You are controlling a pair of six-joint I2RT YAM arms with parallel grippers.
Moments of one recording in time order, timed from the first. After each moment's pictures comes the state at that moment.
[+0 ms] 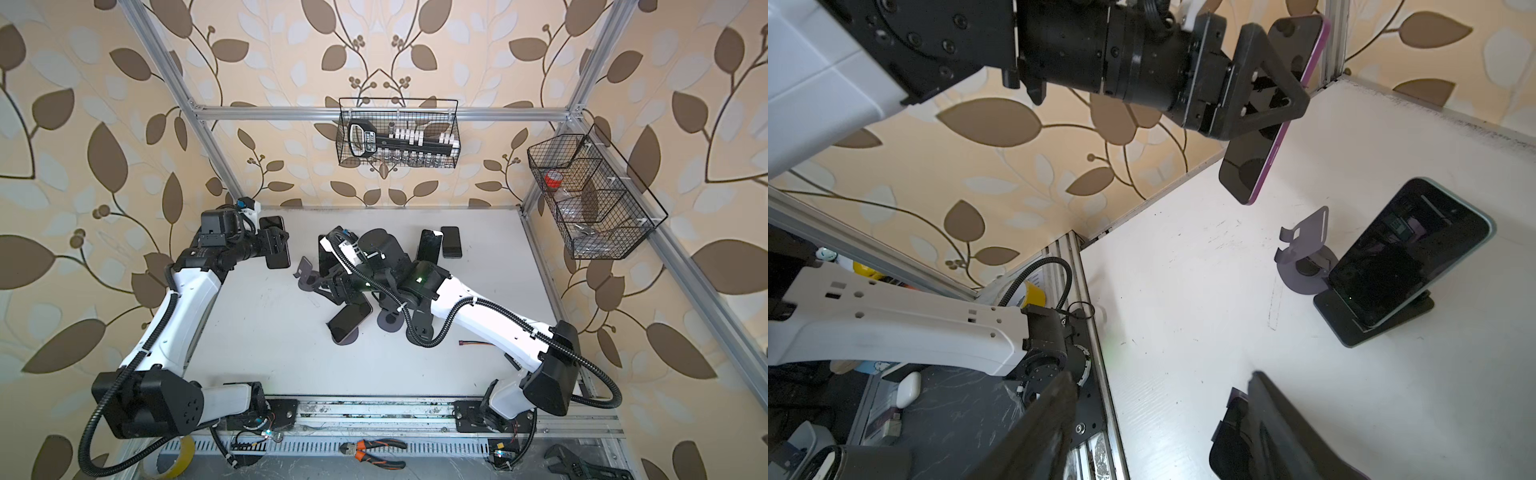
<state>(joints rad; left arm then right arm) 0.08 1.30 1.26 -0.60 0.24 -0.14 0.92 1.51 1.48 -0.39 -0.31 0.26</state>
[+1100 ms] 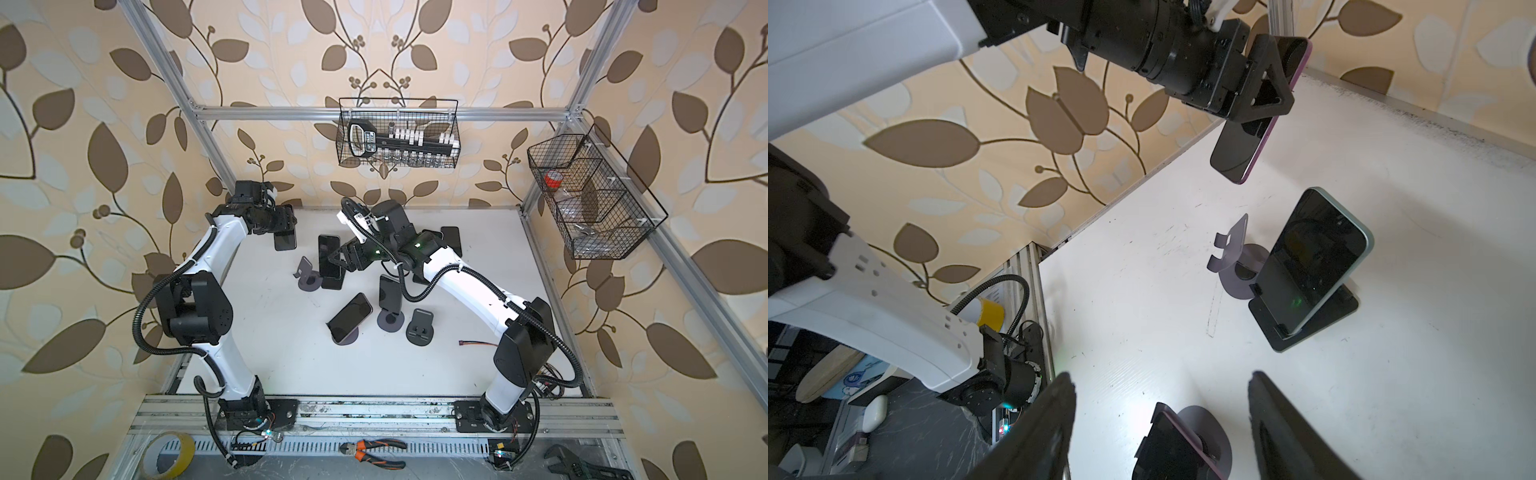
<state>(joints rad) 0.08 1.86 1.70 -0.69 0.16 -0.12 0.70 1.68 1.60 -0.43 -0.49 0.19</state>
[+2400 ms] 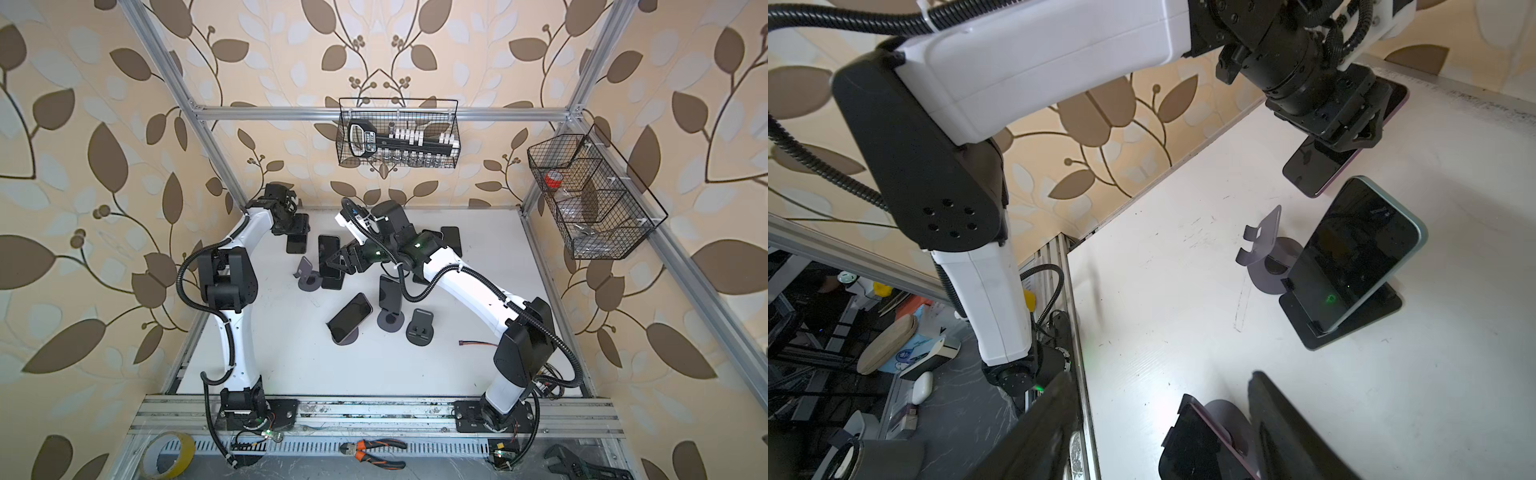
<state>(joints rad) 0.04 2.26 2.00 -0.77 0.10 -0.03 0.70 1.68 1.59 -0.44 -0.57 0.22</state>
